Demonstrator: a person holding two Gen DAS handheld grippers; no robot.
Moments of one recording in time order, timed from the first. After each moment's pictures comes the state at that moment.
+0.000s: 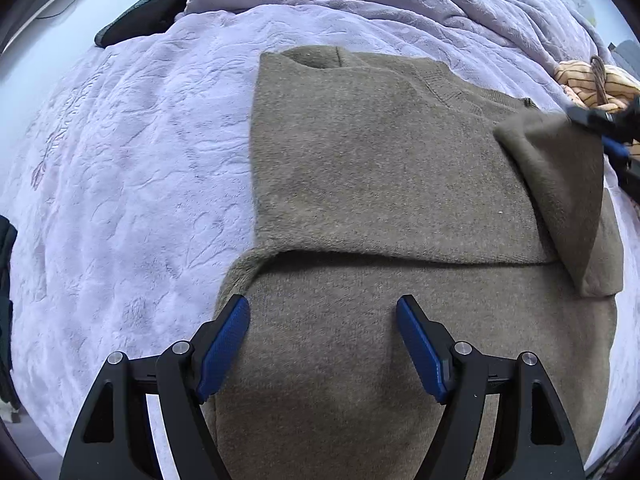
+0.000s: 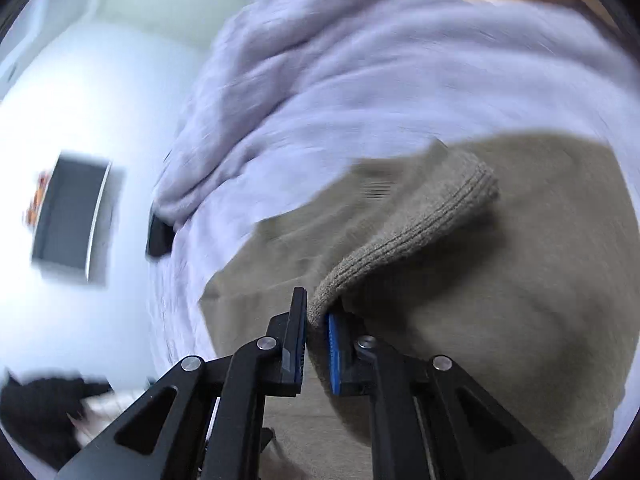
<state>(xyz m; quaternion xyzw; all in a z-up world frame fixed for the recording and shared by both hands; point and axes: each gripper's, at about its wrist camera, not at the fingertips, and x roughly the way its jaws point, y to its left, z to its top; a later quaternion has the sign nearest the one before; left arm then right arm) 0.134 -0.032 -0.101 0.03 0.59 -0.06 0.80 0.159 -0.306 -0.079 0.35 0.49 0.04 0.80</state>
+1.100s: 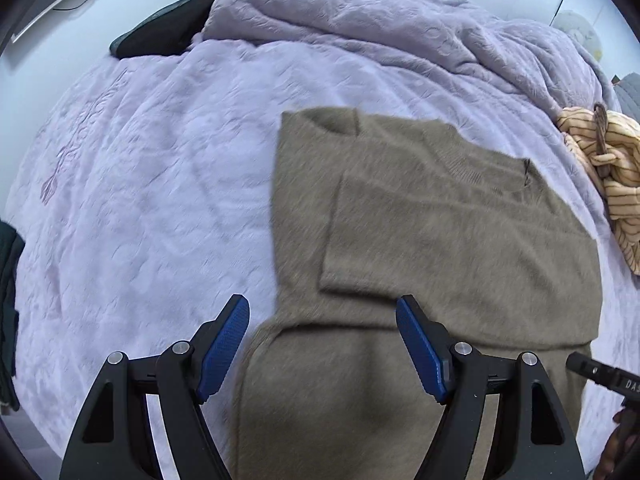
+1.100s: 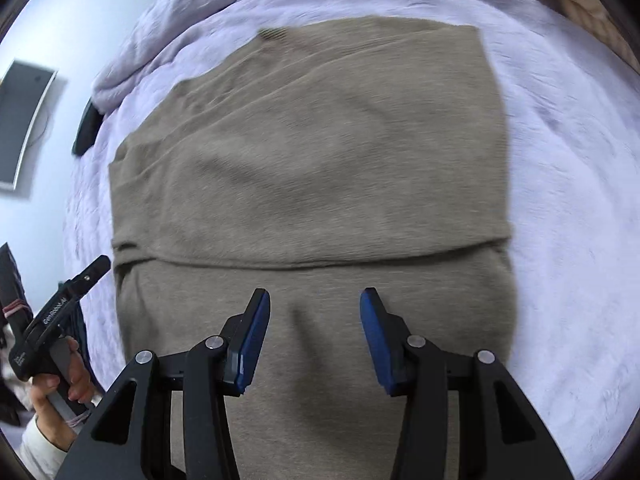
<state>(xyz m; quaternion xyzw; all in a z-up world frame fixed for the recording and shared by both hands) 0.162 -0.016 -0.062 0.00 0.56 -0.06 0.82 0.048 -0.318 -0.114 0.25 0.61 -0.04 0.75</state>
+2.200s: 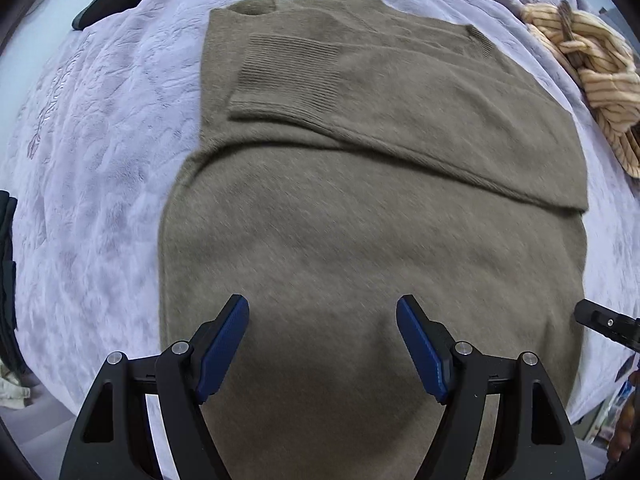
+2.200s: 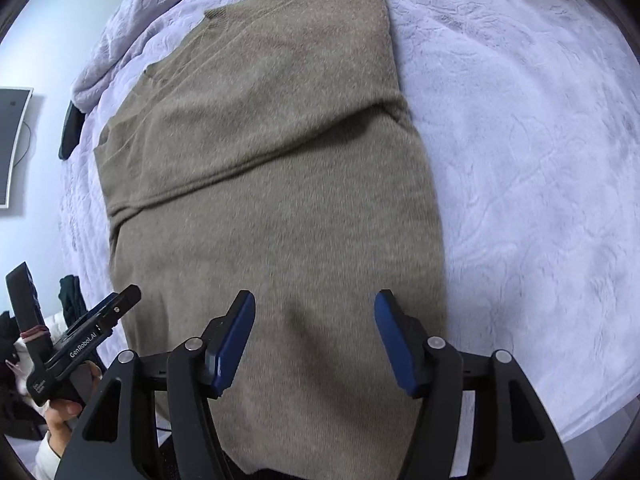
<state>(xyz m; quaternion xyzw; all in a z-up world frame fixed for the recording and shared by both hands) 0.040 -0.063 -0.086 0.06 0.66 -0.09 0.74 -0.022 -0.328 -0.105 0.28 0.65 -0.06 0.70</state>
